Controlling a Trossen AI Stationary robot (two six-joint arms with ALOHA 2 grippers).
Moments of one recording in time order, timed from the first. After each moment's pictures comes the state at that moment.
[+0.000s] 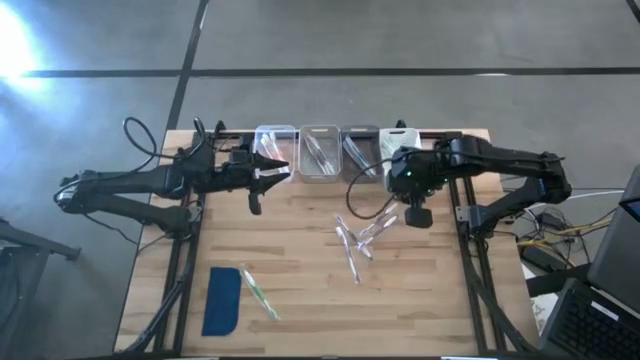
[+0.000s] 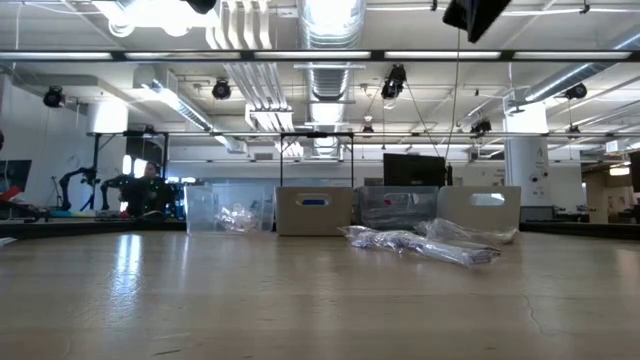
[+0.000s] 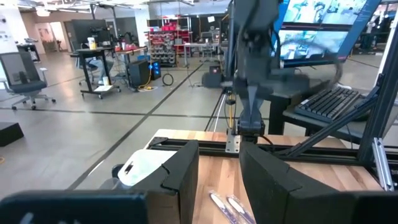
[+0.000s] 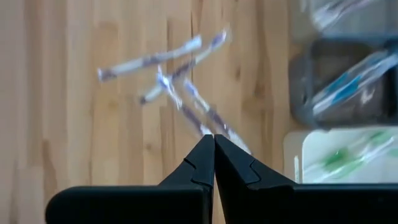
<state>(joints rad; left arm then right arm) 0.06 0.91 0.90 0.05 -0.13 0.04 -0.04 1.37 1.57 -1.38 -0.02 -0.01</state>
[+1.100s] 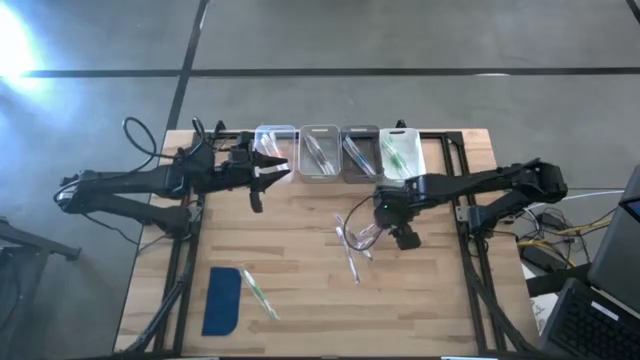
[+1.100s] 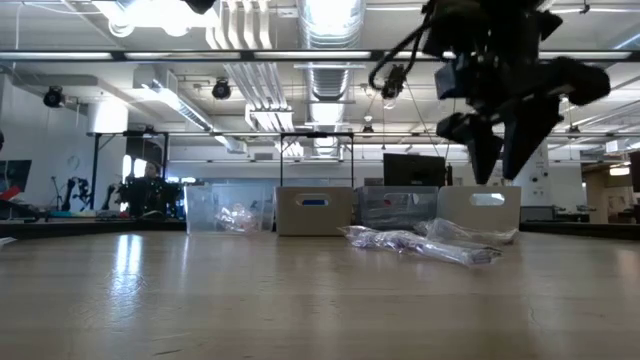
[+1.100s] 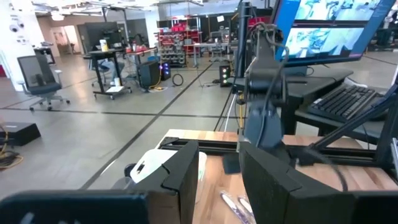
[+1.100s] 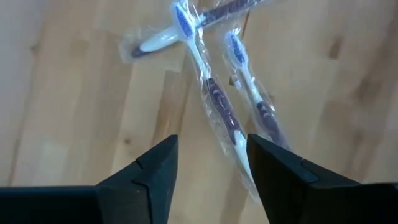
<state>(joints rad) 0.06 0.91 0.90 0.05 -0.18 0.06 -0.04 1.40 0.91 -0.82 -0.13 -0.24</state>
